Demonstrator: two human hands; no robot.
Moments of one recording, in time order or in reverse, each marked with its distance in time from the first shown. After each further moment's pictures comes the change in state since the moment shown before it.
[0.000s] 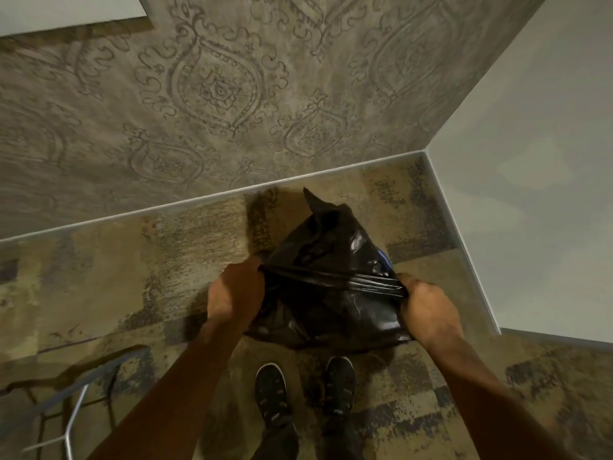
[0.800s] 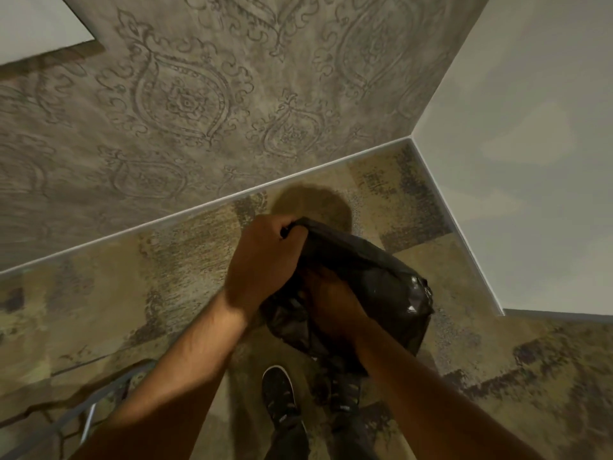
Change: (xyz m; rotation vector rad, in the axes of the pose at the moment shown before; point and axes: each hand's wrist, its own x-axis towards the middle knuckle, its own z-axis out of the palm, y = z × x) left_hand -0.022 0.142 -0.072 -0.477 -0.008 0.258; right_hand 0.031 -0.066 0.067 0.242 -0.131 -0.441
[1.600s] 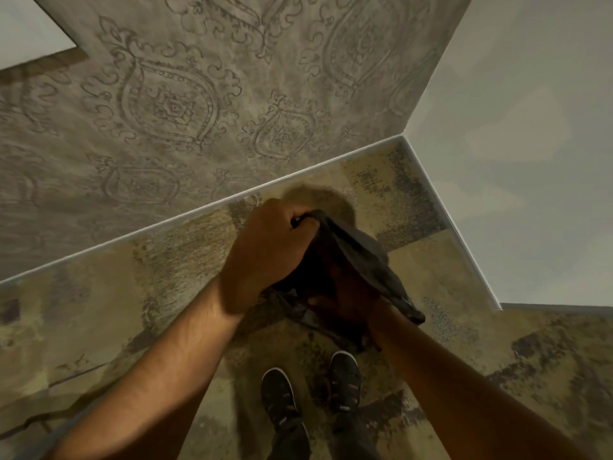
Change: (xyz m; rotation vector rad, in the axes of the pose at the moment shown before) left_hand 0.010 0.031 0.001 0.090 -0.100 0.113; right_hand -0.004 0.044 -0.031 -0.083 -0.032 0.056
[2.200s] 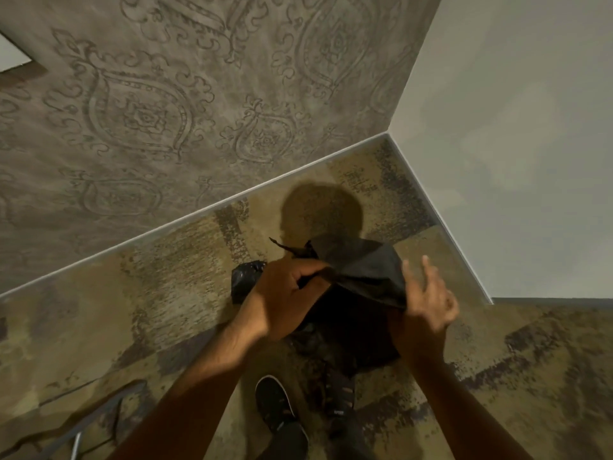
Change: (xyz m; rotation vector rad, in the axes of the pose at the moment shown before) left_hand -0.023 -0.016 0.072 -0.158 -0.246 0.126; right_hand -0.093 0.086 0.015 0.038 0.790 0.455
